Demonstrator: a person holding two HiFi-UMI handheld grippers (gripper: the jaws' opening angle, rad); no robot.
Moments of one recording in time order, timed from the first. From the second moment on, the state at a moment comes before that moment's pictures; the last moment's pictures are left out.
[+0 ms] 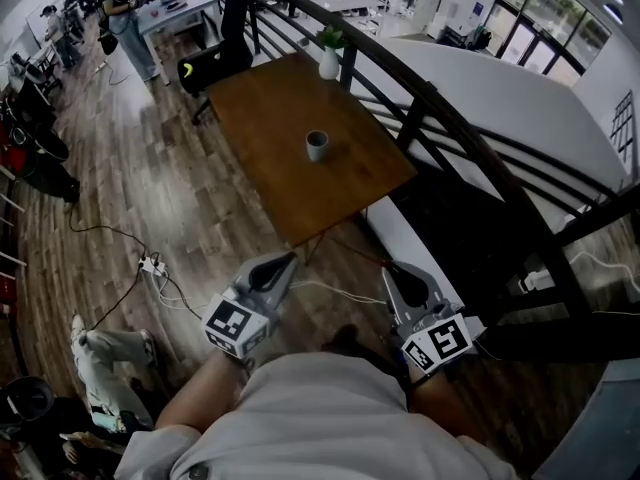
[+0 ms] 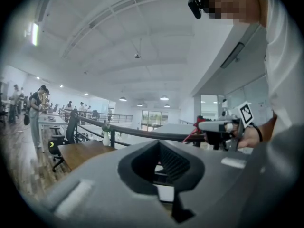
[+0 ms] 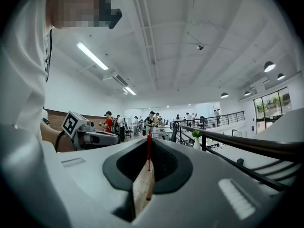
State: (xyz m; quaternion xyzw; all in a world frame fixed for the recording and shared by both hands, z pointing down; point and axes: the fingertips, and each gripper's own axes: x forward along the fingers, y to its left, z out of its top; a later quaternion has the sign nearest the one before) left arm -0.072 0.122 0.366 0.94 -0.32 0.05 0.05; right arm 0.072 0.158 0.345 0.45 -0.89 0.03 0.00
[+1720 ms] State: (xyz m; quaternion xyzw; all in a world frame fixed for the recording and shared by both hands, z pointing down) left arm -0.030 -0.069 0.389 0.93 -0.36 0.07 0.04; right arm 0.125 -0.040 0.375 0.42 -0.91 0.06 -0.01
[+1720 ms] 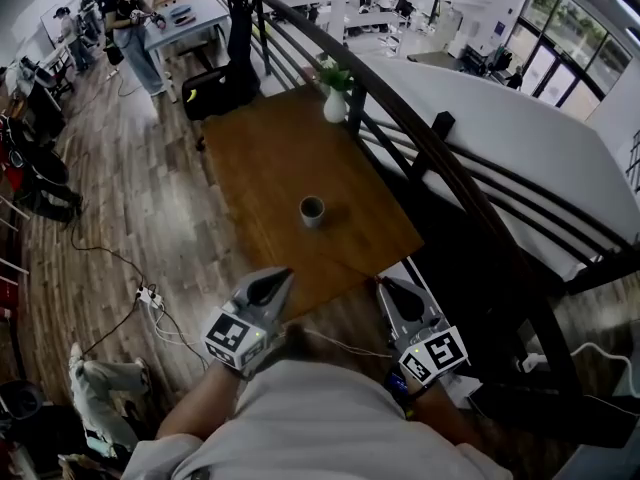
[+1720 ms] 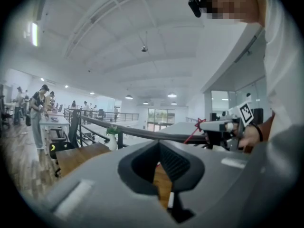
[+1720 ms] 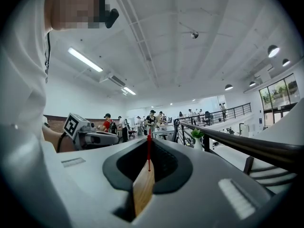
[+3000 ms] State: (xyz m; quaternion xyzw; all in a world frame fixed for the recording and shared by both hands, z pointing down) left arm -0.047 -0.191 0.371 0.92 -0.38 0.06 0.05; right arm 0.111 -0.199 0.366 0.40 -0.91 0.08 0.01
